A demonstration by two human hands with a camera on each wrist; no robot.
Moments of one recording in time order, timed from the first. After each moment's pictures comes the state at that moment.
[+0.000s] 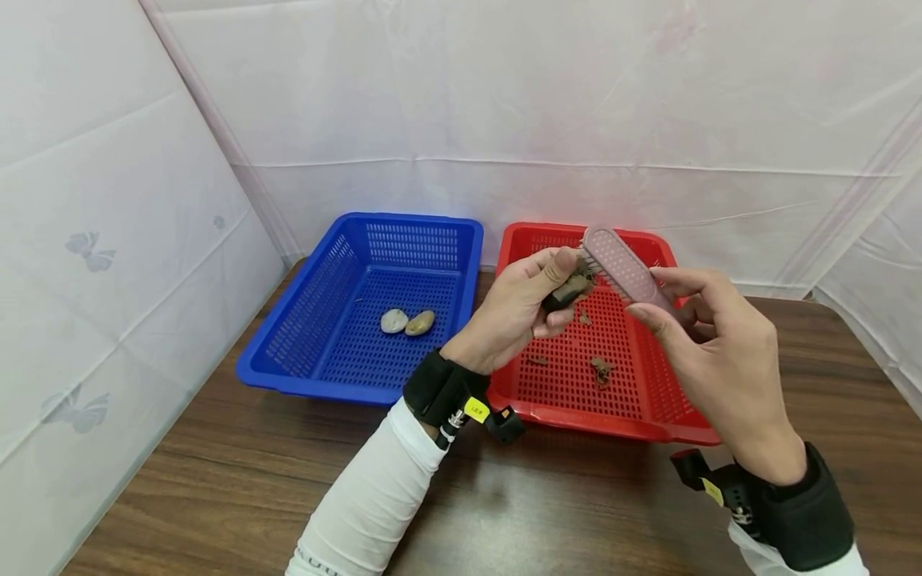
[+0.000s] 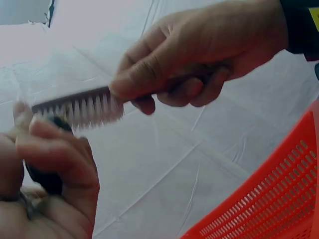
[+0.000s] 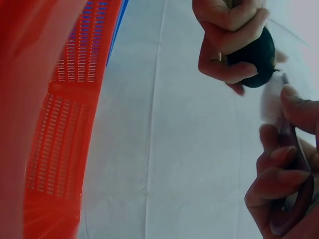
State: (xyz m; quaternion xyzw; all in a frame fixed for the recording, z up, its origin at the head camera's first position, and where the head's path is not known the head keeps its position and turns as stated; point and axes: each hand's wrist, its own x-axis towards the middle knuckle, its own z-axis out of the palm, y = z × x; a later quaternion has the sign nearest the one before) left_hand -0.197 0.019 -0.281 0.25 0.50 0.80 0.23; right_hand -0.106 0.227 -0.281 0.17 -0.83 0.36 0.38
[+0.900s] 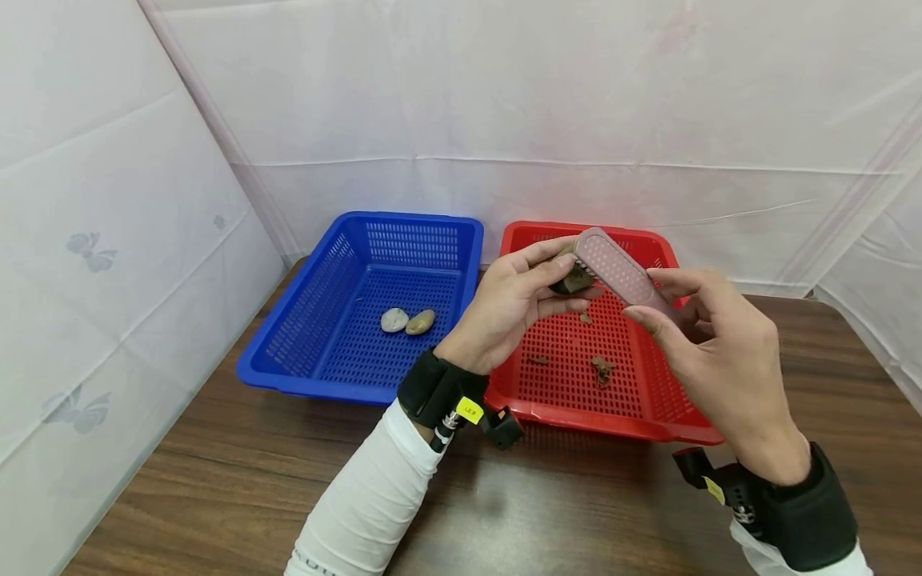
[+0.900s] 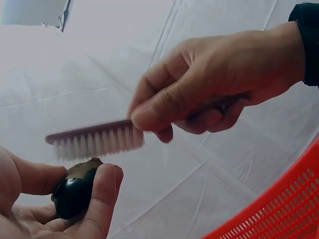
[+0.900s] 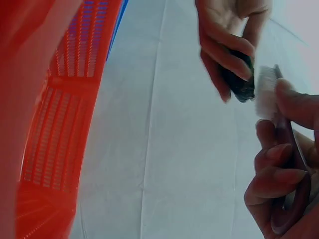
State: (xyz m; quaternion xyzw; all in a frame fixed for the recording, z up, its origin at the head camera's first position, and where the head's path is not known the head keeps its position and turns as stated) left_hand -0.194 0.016 -0.272 0.21 0.48 0.83 0.20; right_hand -0.110 0.232 -0.284 0.17 -0.84 0.33 0.39
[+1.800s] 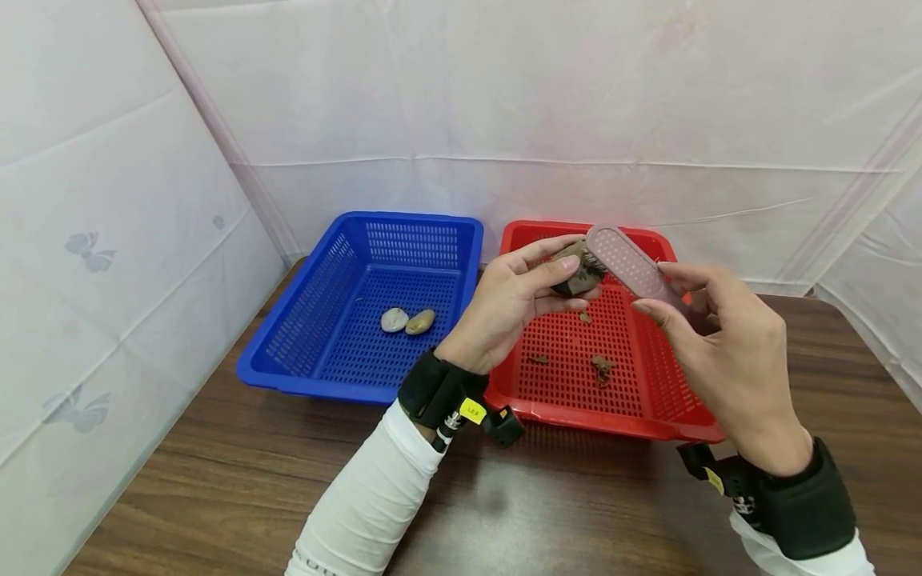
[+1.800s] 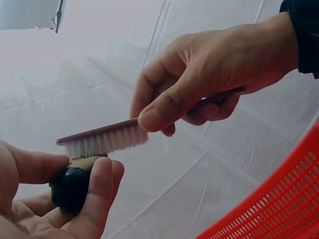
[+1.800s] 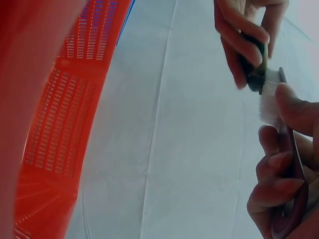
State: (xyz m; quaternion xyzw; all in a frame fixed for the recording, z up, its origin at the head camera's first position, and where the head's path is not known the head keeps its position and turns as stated) left_hand -0.194 0.015 -0.274 0.23 0.49 0.82 0.18; right_hand -0.112 0.237 -0.281 0.18 -0.85 0.28 0.40
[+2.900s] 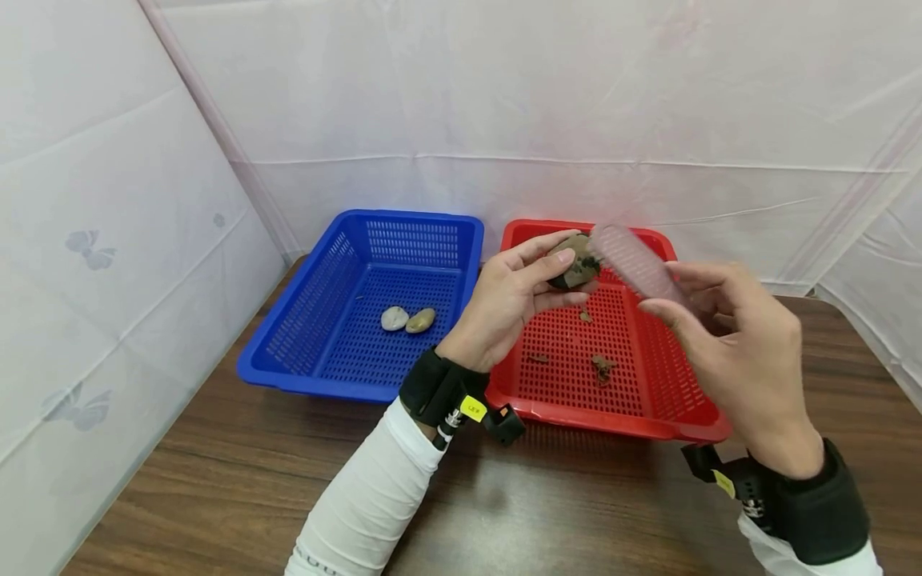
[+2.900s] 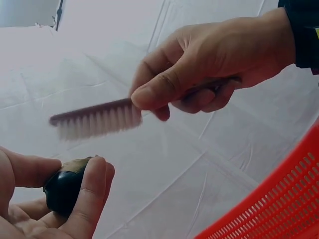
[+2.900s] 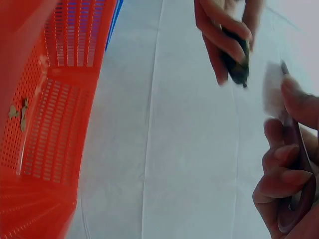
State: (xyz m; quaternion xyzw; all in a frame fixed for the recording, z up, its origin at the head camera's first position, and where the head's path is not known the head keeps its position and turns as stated) left_hand -0.195 0.016 -0.273 0.20 0.48 0.84 0.17; right_hand -0.111 0.241 -0.279 0.16 -0.84 0.33 0.41
